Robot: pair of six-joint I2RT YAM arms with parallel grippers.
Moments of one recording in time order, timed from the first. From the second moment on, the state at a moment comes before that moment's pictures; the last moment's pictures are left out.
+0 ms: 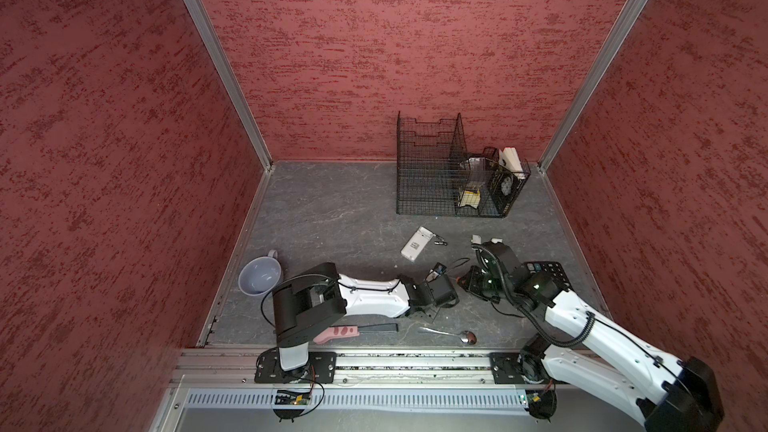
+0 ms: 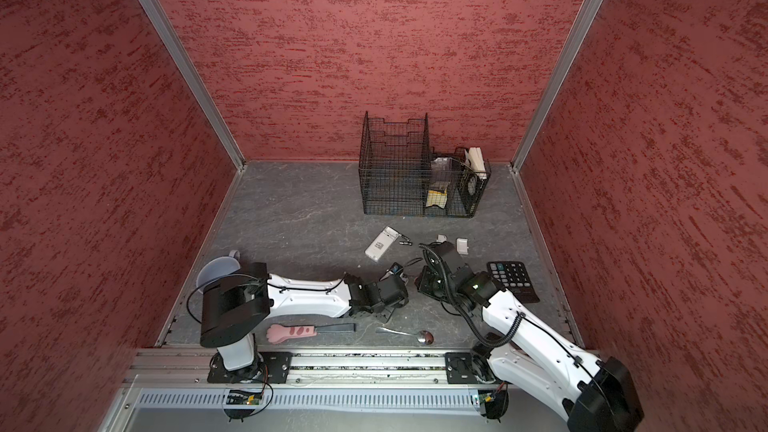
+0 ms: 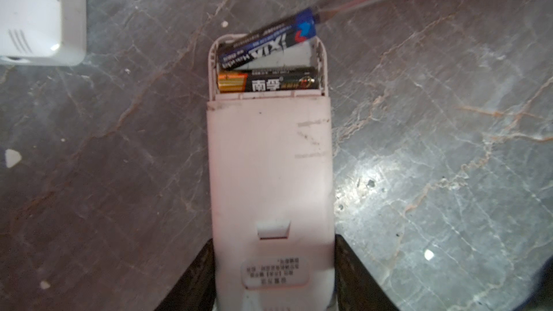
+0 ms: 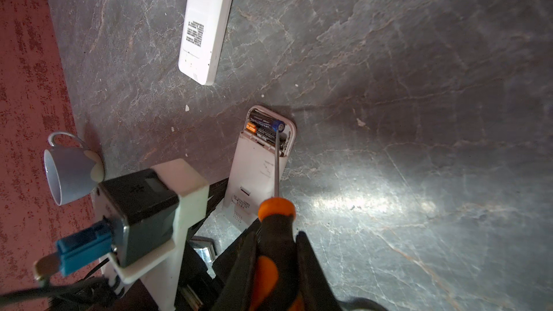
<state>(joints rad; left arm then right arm) -1.23 1.83 1.02 -0.41 -0.25 -0.57 0.63 0.91 0.60 -0.62 -0.16 0.96</state>
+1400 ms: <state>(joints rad) -1.23 1.83 1.00 -0.35 -0.27 -0.55 0.62 0.87 0.60 -0.48 -0.15 0.95</state>
